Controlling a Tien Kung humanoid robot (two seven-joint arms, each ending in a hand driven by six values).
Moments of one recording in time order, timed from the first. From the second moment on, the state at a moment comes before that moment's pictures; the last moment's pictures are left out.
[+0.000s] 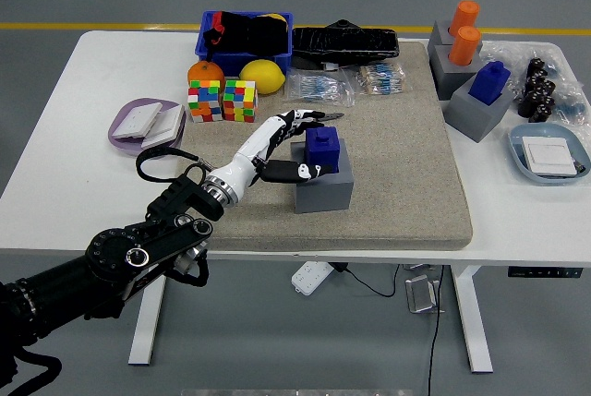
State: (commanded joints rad) left arm -0.73 0.09 -0.38 -0.89 0.78 0.28 -0.35; right arm 0.08 -0.34 1.97 0.18 -1.66 0.15 -0.22
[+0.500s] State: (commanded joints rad) left arm -0.72 0.10 -0.48 -0.88 0.81 0.12 -0.26; right arm 0.08 -0.34 1.97 0.18 -1.65 0.15 -0.22
